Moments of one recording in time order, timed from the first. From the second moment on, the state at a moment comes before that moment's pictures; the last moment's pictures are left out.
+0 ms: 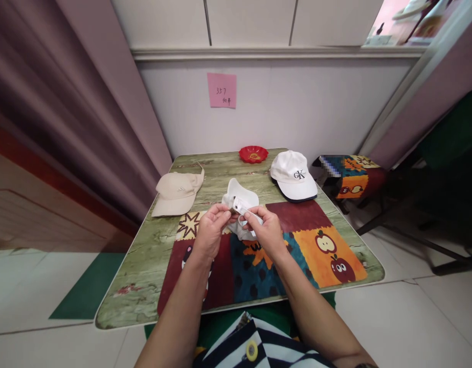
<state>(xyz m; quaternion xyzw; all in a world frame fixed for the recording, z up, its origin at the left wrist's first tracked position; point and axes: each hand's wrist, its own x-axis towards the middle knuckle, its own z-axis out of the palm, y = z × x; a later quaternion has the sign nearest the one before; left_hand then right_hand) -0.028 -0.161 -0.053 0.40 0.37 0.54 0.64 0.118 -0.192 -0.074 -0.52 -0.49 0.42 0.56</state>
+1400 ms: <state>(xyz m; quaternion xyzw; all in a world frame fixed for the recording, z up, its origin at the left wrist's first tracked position) -0.010 -0.169 -0.054 0.34 0.39 0.60 0.61 0.106 -0.198 -0.070 -0.59 -0.56 0.19 0.55</state>
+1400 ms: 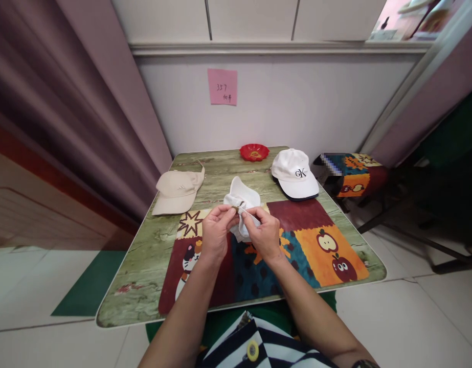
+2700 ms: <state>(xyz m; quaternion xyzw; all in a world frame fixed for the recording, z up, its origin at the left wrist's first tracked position) -0.012 -0.165 -0.061 0.34 0.39 0.57 0.63 0.124 -0.199 -0.061 -0.57 -0.56 0.24 0.55</state>
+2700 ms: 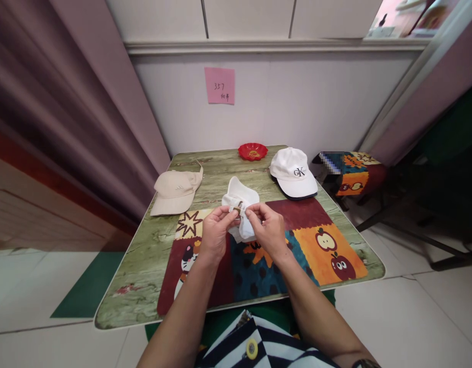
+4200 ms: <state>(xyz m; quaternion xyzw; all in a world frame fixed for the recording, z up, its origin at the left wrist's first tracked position) -0.054 -0.151 -0.055 0.58 0.41 0.48 0.51 0.143 -0.181 -0.086 -0.54 -0.57 0.35 0.51</state>
